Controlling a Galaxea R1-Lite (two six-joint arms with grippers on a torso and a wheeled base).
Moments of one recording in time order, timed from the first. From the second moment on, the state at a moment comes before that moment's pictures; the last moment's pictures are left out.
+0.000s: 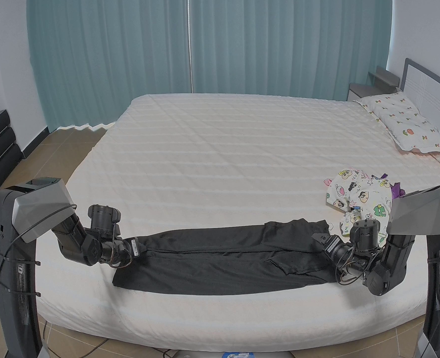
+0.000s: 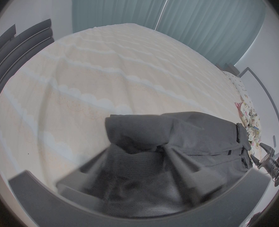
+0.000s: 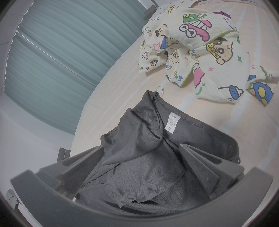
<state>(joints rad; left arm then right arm) -0.09 2.43 -0.97 -0.61 -0.09 -0.36 0.22 2.40 -0.56 -1.32 -0.03 0.92</state>
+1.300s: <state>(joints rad) -0.08 2.42 -0.98 -0.63 -0.01 -0.36 0.22 2.40 -0.56 -1.32 -0.03 0.92</state>
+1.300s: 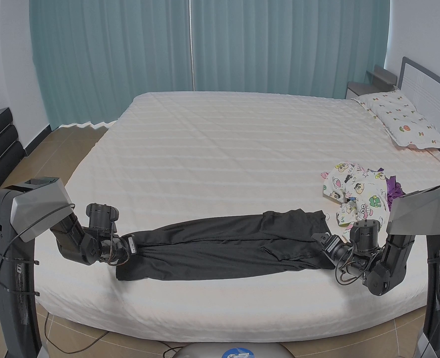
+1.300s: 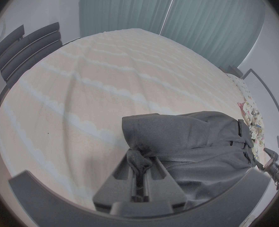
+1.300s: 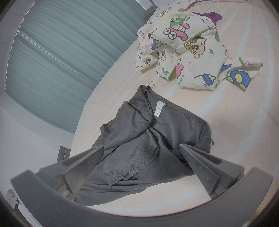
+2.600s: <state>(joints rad) -0.21 2.29 -1.00 -0.55 0.06 -0.41 0.22 2.40 -0.56 -1.32 -0.03 0.92</state>
